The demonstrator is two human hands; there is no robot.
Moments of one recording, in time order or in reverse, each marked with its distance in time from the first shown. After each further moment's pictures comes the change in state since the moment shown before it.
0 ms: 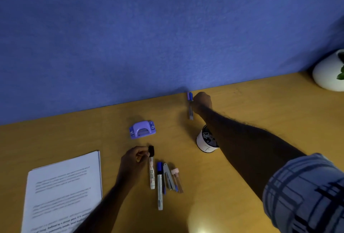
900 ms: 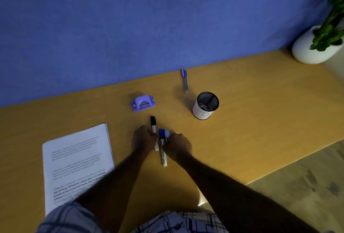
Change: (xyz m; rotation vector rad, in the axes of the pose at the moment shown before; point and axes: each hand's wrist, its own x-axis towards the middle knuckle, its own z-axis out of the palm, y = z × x) left_hand -0.030 0.011 0.018 0.265 -0.019 -0.132; right_hand -0.261 0.056 0.084 -0.231 -0.270 -0.136
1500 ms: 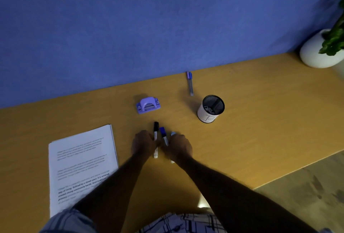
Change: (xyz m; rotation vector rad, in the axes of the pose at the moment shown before) left_hand 0.002 -0.014 -0.012 0.035 -0.142 -0.035; right_hand 0.003 -0.013 0.004 0.154 0.044 0.017
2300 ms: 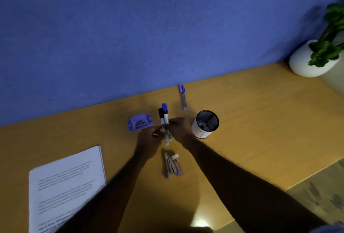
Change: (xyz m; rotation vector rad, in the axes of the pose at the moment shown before) left_hand 0.035 0.065 -0.012 -0.340 -0.017 0.316; right_hand 0.092 -0.015 -0.074 0.638 -0.004 -0.020
